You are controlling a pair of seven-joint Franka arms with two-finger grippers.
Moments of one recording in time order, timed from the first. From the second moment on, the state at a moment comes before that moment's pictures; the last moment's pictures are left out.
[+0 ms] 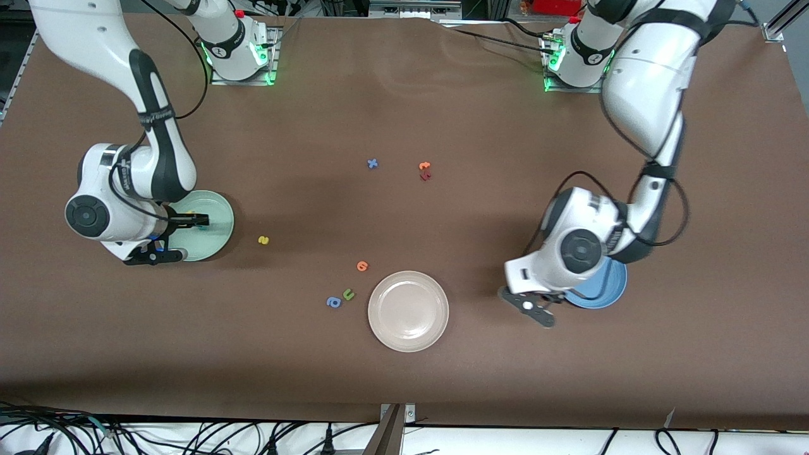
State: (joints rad) left arm -0.18 0.78 -0.11 -1.35 0.12 2.07 0.29; right arm 0.27 0.45 -0.25 -1.89 0.04 2.07 -0.03
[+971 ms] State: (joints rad) left arm -0.02 0.69 -0.12 -1.38 -0.01 1.75 0.43; right arm 0.28 0.57 -0.02 -1.92 0.04 2.38 0.38
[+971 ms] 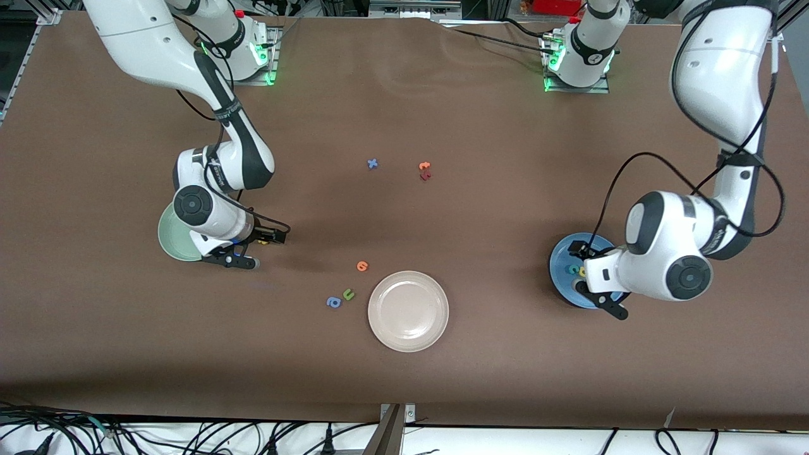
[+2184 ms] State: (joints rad) left arm 0.03 -0.07 -0.10 -1.75 -0.01 1.69 0.01; right arm 0.28 0.58 -0.02 -1.92 0.04 2.40 0.38
